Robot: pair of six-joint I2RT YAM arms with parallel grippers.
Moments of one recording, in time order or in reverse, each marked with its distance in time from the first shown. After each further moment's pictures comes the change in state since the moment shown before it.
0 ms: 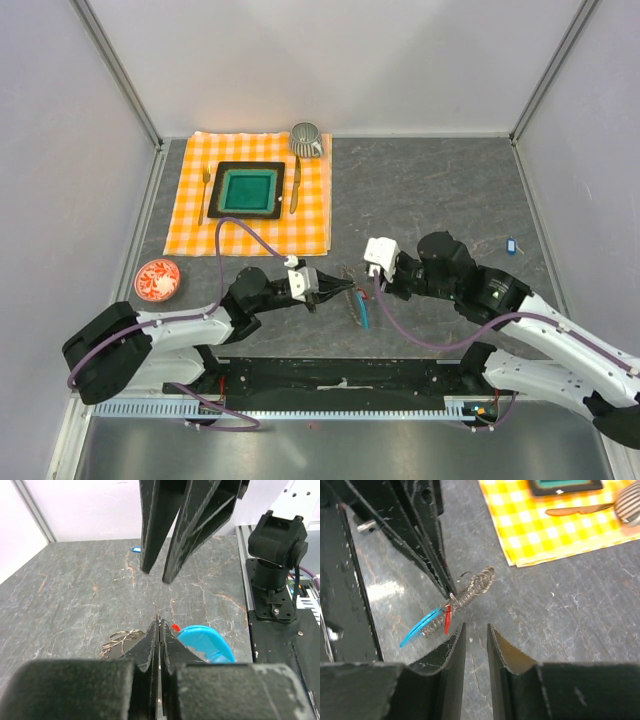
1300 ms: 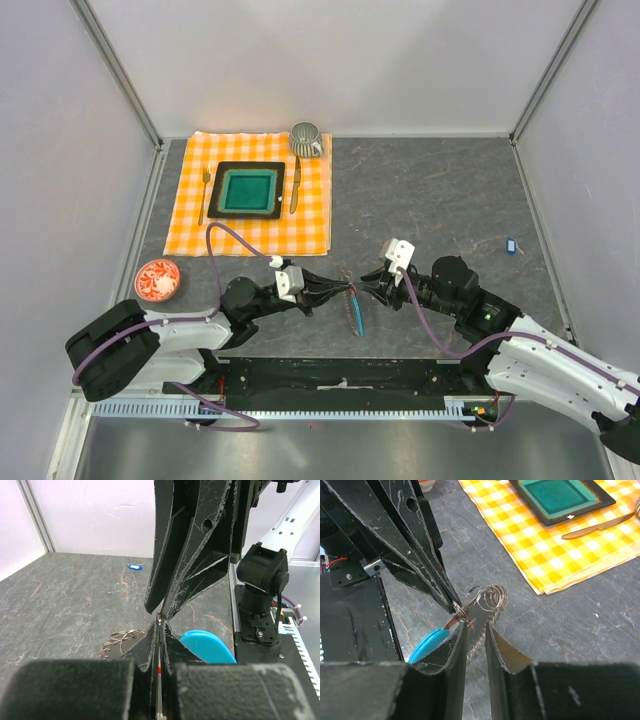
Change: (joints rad) left arm 0.000 0.021 -0.107 0.264 -0.052 -0.166; right arm -0.018 -0.183 -0.369 0.512 -0.040 0.346
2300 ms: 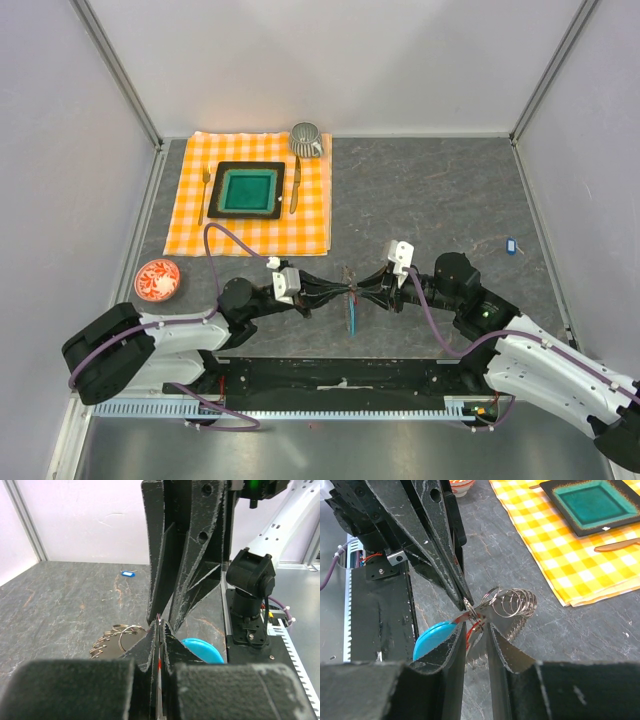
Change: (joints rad) left arm 0.000 -0.026 0.000 0.002 0.029 -0.016; right arm -0.081 0.009 -0.034 0.060 -0.226 0.010
